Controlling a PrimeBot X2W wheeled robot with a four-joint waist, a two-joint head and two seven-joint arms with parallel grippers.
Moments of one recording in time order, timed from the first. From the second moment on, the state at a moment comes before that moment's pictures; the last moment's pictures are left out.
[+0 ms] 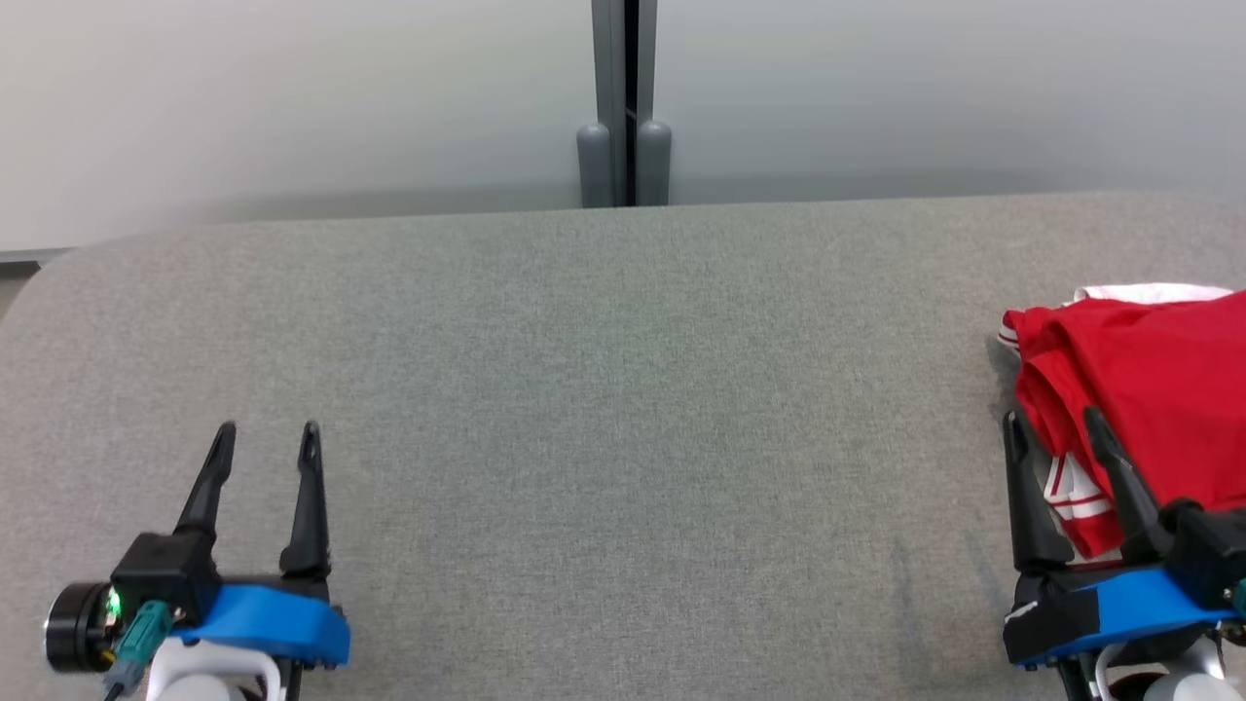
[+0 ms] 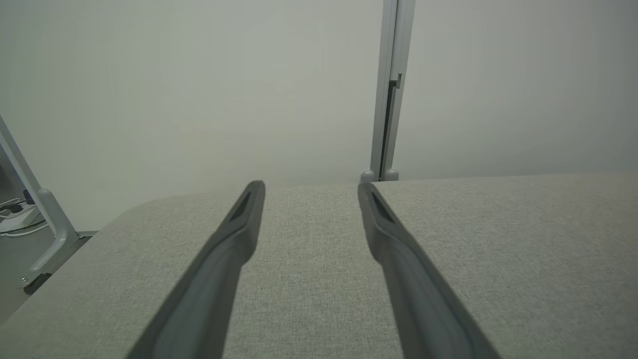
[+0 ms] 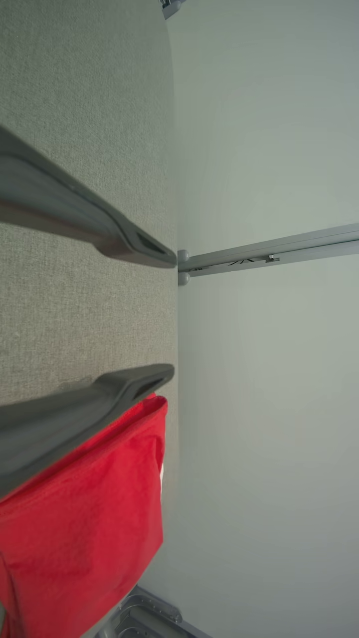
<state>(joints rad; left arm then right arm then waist) -0.13 0.33 -0.26 0.21 -0.37 0.08 -0.26 -0.04 -0.05 -0.11 -0.01 0.13 0.13 -0.10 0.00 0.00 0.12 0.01</state>
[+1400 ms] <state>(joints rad) 0.03 0.36 -0.29 0.22 -0.42 0.10 -0.23 0.13 -0.05 -0.09 -0.05 0.14 0.13 -0.05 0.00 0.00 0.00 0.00</state>
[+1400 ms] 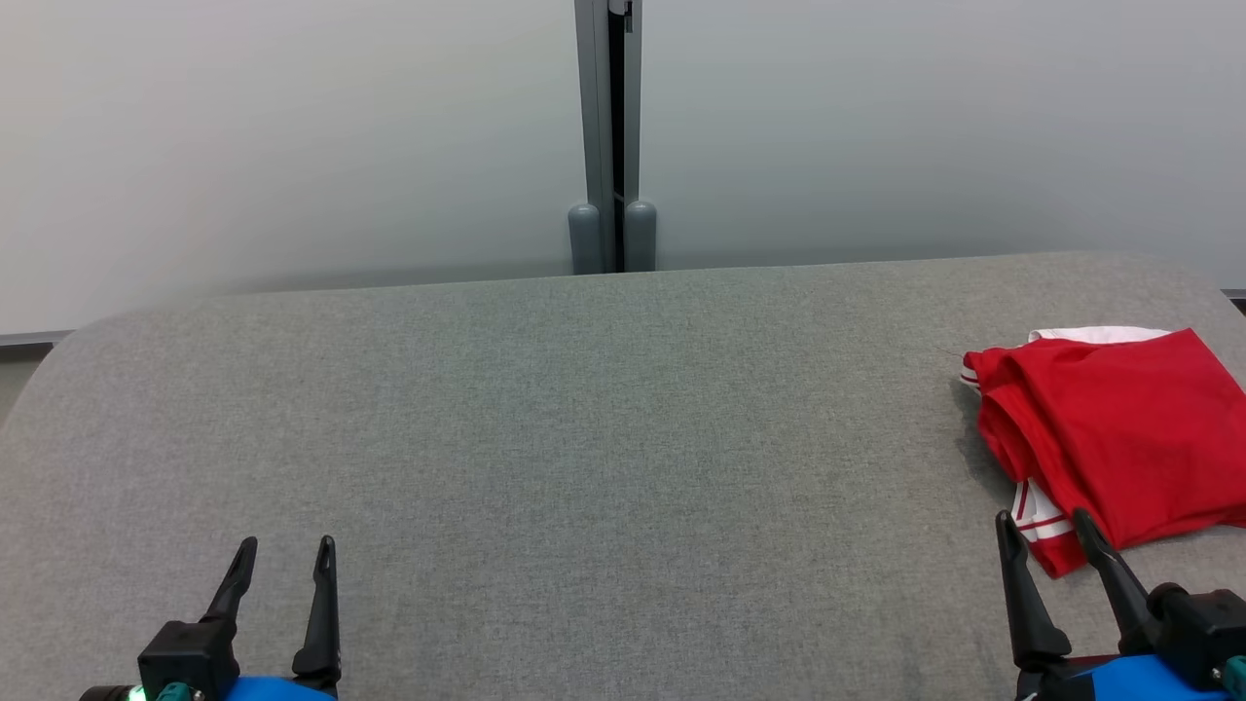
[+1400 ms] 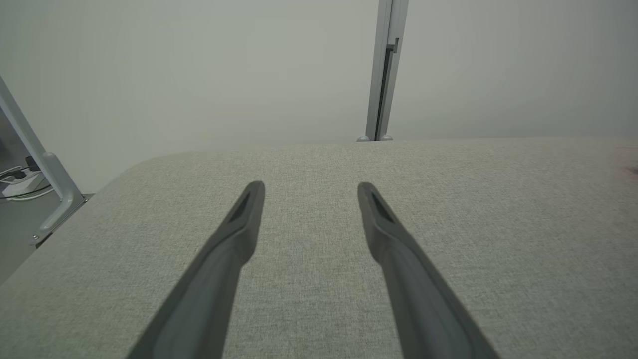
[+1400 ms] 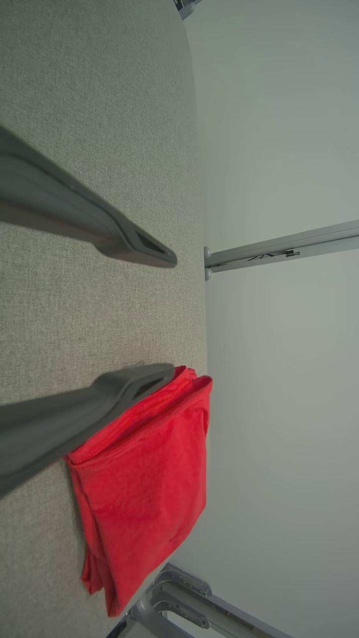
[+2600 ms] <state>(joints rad) 0.02 0.24 -0.16 0.25 -0.83 0.02 -0.11 0.07 -0.05 -0.09 0.08 0.65 0.13 0.00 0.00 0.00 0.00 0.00</state>
